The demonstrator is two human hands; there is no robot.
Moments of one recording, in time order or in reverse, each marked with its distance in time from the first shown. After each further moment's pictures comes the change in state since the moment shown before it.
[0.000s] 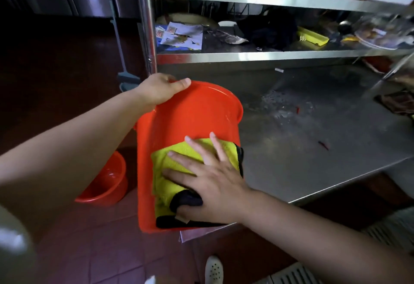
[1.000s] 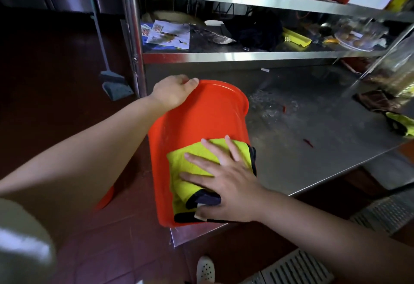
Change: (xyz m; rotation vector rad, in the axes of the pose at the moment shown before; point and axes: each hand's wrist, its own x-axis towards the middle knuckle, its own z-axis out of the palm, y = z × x) left_hand 0.015 0.025 0.040 0.222 0.027 0.105; right_hand -0.029 0.030 0.000 -0.033 -0.078 0.043
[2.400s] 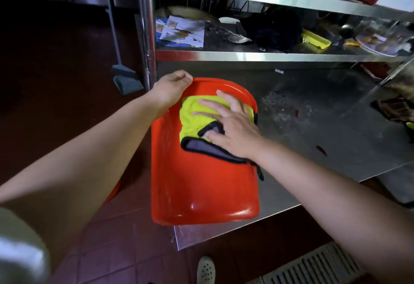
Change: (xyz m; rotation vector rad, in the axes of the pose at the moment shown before) left_hand 0.007 -0.040 -0.008 -0.498 0.072 0.005; right_hand 0.088 0.075 -0.003 0.287 0.222 0.256
